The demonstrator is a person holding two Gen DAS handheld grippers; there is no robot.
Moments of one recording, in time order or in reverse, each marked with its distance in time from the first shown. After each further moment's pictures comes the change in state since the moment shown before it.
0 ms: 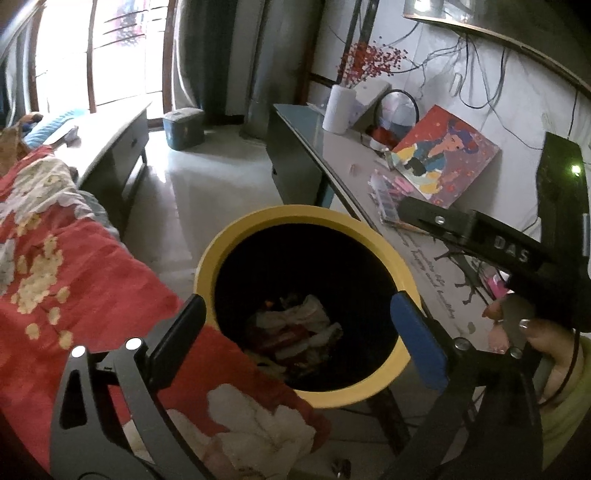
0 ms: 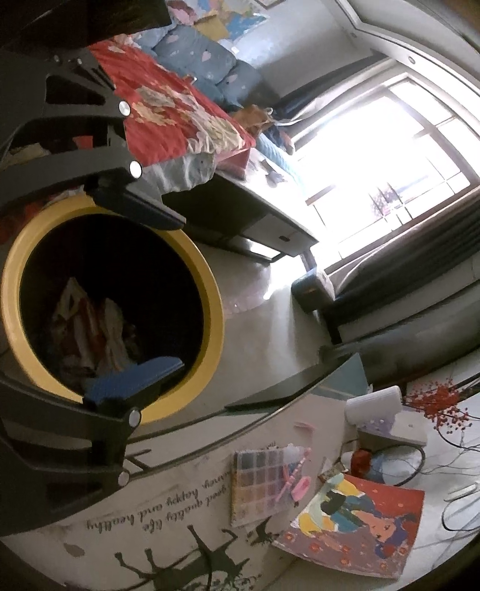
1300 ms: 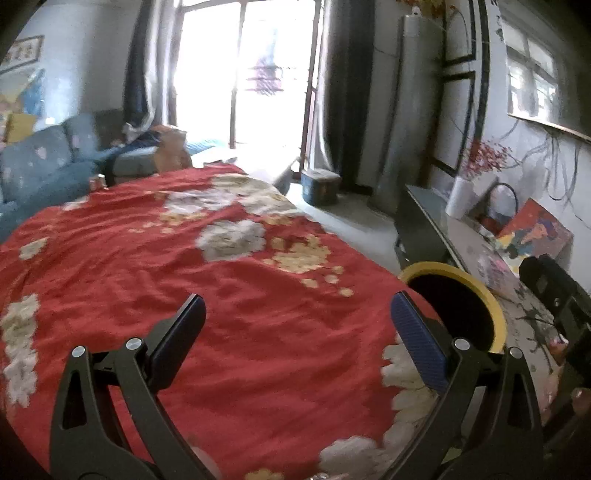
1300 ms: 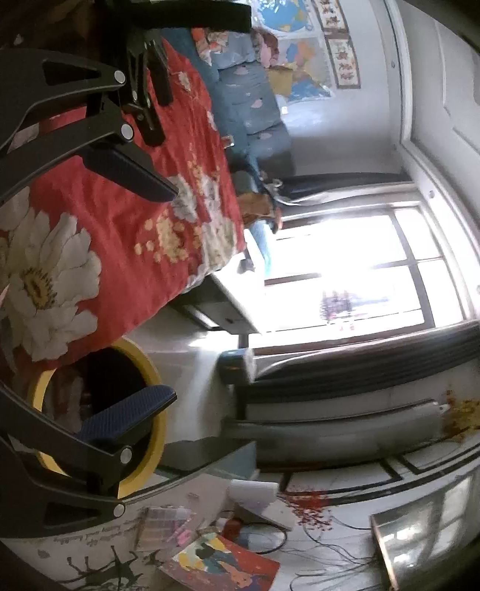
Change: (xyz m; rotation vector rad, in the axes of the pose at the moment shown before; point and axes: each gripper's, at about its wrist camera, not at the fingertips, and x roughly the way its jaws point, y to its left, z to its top) left arm -0.200 0.114 -0.094 -0.225 -0.303 0.433; right arm -0.098 0.187 -0.094 -0.411 -0.305 0.174
